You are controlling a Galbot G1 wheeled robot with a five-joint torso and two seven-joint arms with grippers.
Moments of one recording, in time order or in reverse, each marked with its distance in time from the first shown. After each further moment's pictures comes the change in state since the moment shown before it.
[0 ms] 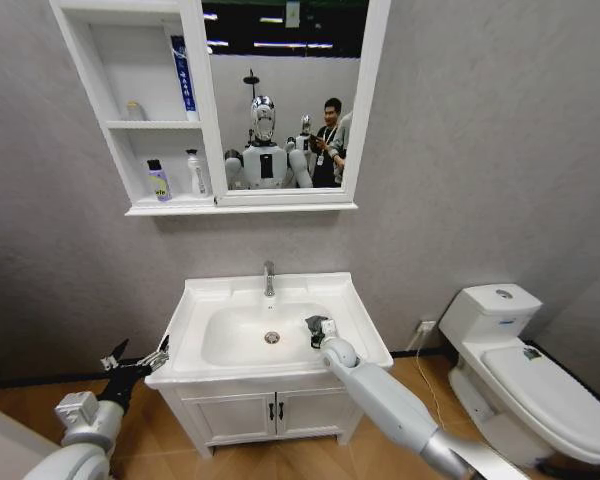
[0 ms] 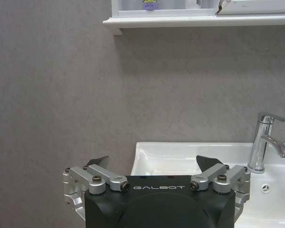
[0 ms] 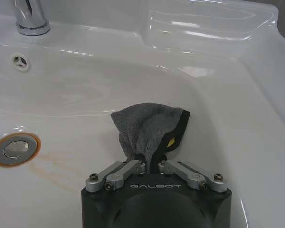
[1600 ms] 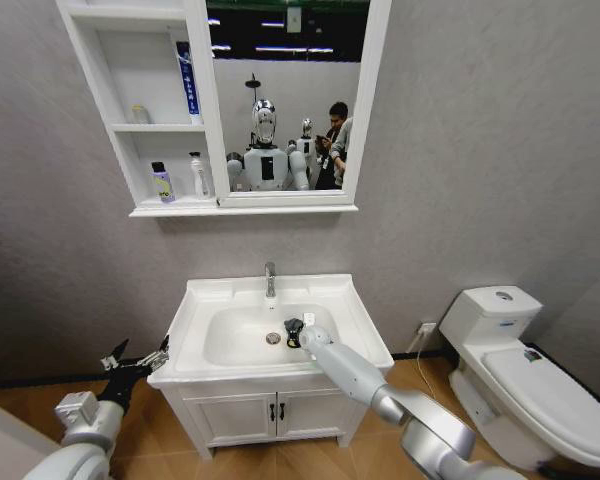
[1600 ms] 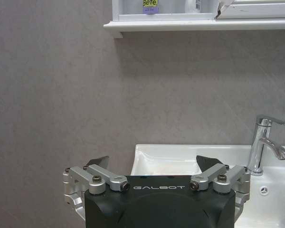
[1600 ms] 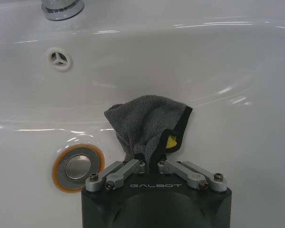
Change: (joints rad) left arm 0.000 0.000 0.000 0.000 0.000 0.000 0.000; right arm 0.233 0.259 -0.129 -0.504 0.240 -0.008 -0.149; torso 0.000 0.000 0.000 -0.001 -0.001
